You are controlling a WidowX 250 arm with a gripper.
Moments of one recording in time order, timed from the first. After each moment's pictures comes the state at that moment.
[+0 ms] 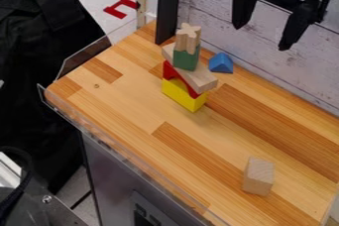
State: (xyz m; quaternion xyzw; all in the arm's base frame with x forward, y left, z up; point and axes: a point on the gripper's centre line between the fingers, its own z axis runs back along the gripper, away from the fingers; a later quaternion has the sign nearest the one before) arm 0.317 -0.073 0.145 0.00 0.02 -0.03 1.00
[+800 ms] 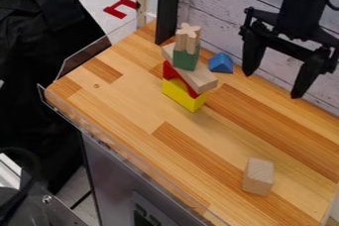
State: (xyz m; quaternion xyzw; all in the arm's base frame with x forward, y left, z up) arm 0.295 -0.107 0.109 -0.03 0.04 -0.01 1.00
